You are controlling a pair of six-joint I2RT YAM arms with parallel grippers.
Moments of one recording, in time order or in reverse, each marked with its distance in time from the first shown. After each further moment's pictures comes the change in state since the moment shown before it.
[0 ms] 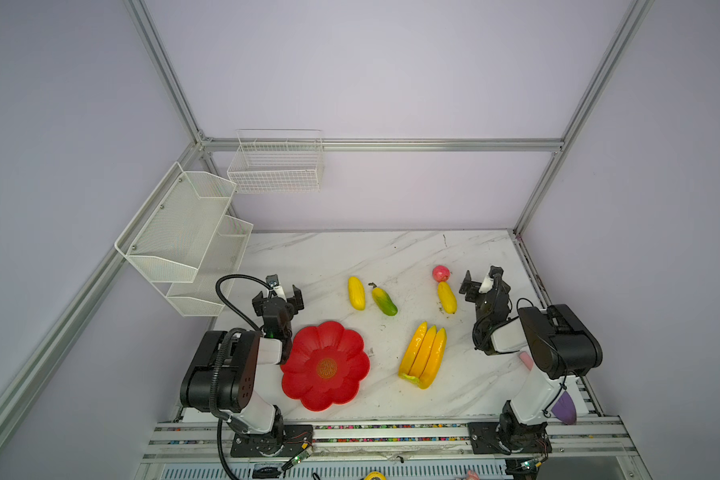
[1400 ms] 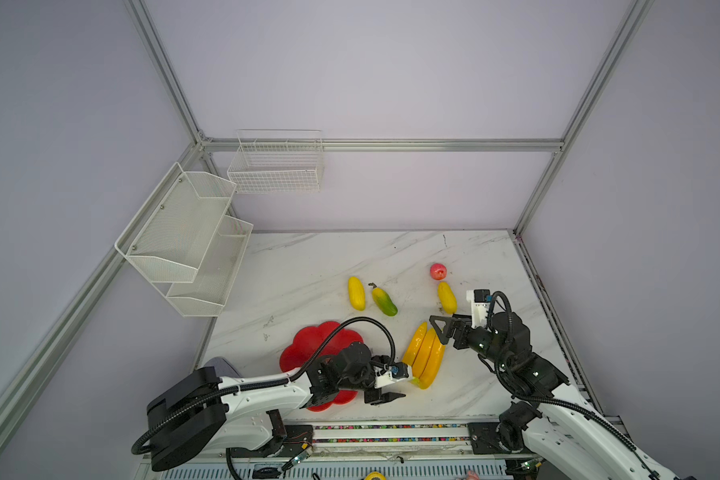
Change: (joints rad) left arm -1.024 -0.324 0.080 -0.737 0.691 0.370; right arm 0.393 -1.096 0.046 -1.433 -0.503 0.496
